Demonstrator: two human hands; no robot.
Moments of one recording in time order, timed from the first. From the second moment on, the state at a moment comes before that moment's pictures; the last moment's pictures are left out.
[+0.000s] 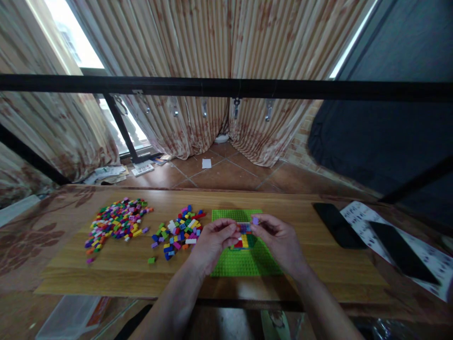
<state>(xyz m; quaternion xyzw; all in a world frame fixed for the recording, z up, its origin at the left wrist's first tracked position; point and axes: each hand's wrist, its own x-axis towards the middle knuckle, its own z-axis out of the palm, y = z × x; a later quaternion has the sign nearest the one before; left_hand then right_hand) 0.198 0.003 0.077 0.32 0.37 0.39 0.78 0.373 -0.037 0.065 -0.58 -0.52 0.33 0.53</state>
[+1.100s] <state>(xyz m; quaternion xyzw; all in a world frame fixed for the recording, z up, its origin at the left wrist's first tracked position) 0.194 0.014 0.059 0.53 0.49 0.37 0.59 0.382 -0.037 0.050 -0.66 -0.57 0.33 0.37</state>
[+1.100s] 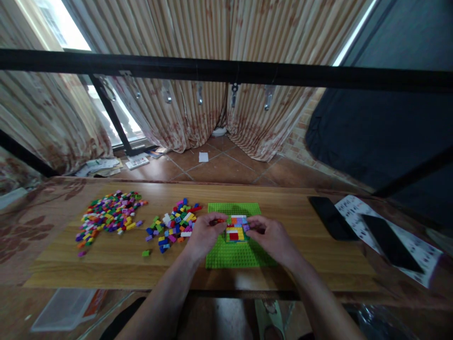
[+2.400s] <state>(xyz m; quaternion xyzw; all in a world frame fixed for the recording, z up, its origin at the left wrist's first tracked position) 0.192 0.019 0.048 0.61 0.50 0.39 0.47 0.382 -0.020 0.026 -0.67 -0.42 0.40 0.46</state>
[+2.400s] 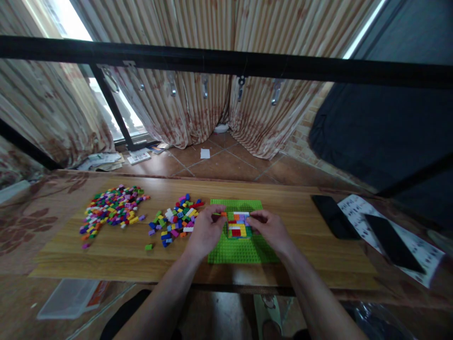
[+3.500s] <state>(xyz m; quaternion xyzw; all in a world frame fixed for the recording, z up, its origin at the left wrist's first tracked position) 0.223 -0.004 0.039 0.81 0.41 0.36 0.20 0.380 -0.024 0.038 -0.64 -0.38 0.46 0.48</state>
